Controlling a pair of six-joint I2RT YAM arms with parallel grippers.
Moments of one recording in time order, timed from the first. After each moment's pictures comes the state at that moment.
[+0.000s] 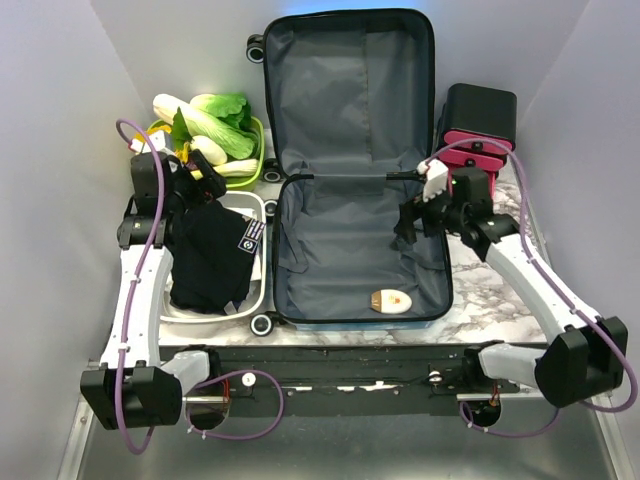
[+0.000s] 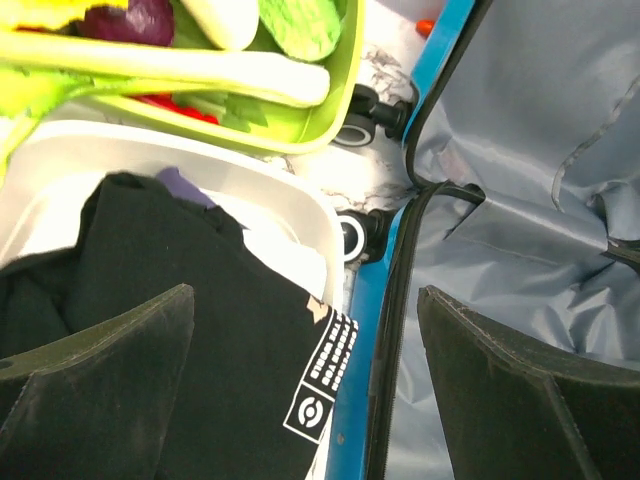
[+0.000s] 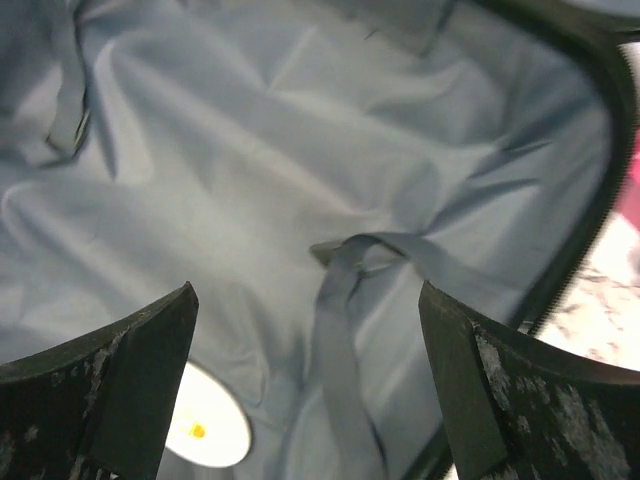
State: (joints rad) left arm 0.07 1.11 1.13 -0.49 0.12 -0.46; right arm 0.25 1.20 0.98 -0.38 -0.31 -0.14
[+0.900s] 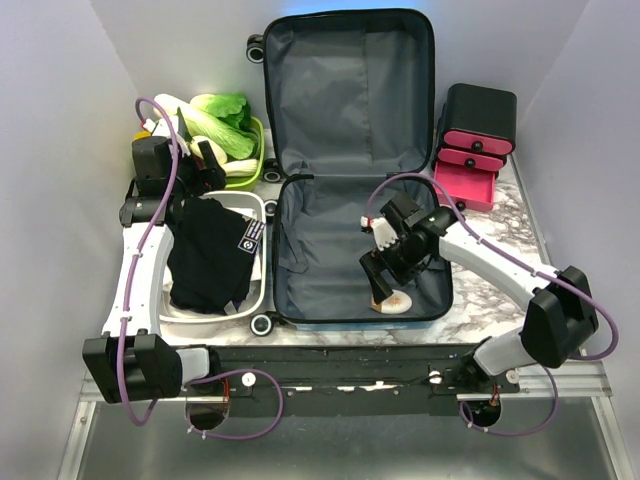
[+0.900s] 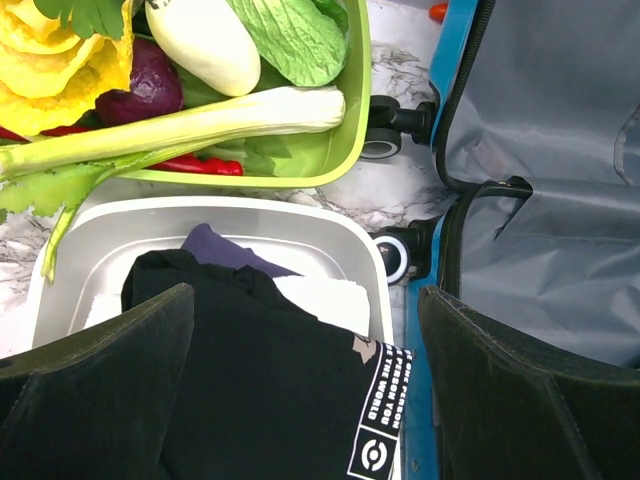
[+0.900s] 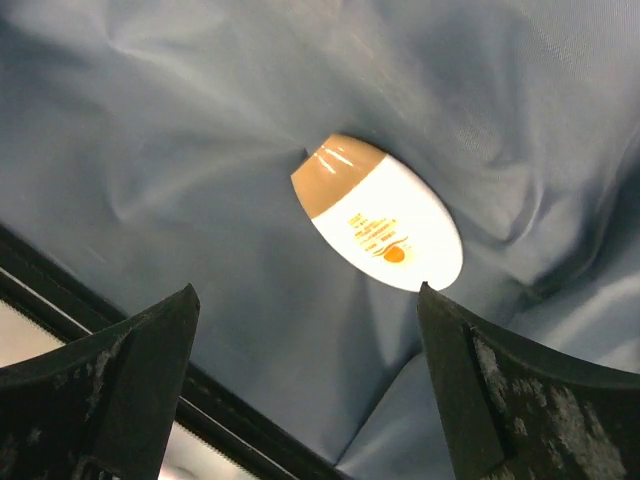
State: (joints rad) left arm 0.08 1.24 1.23 -0.44 0.16 -0.22; right arm 0.62 1.46 1.12 -0.96 -0.31 -0.05
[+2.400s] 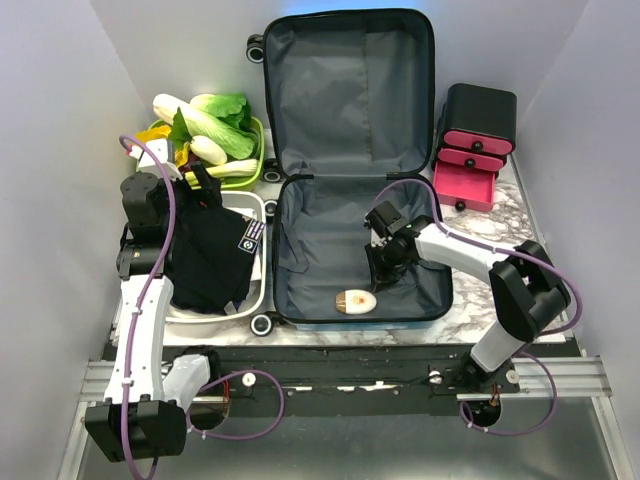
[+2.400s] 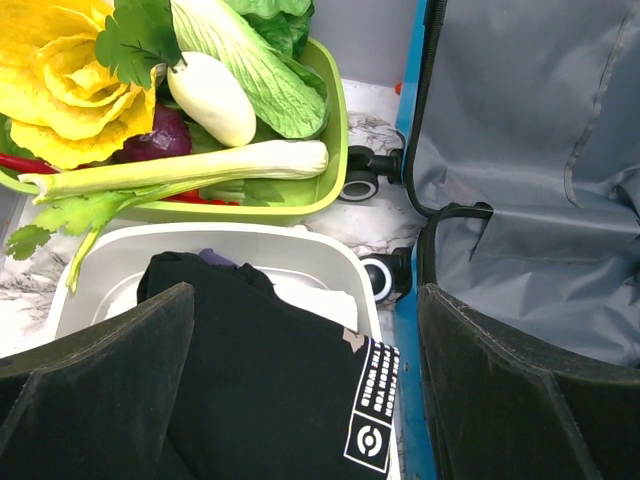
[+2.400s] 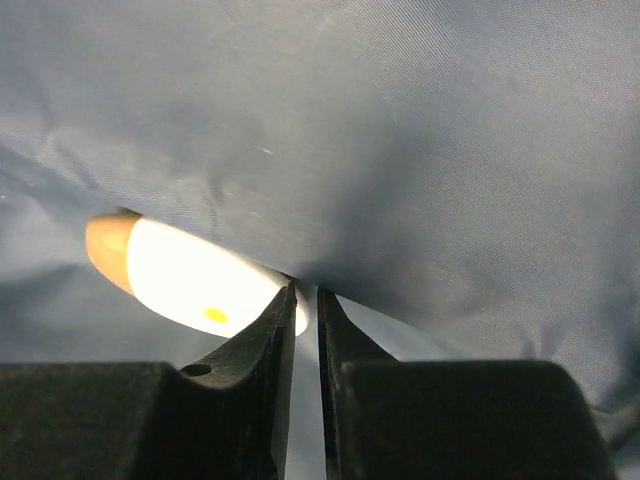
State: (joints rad) left arm 0.09 0.94 0.98 -0.26 0.17 -0.22; right arm 0.63 1.64 1.02 -0.67 -0.14 0.40
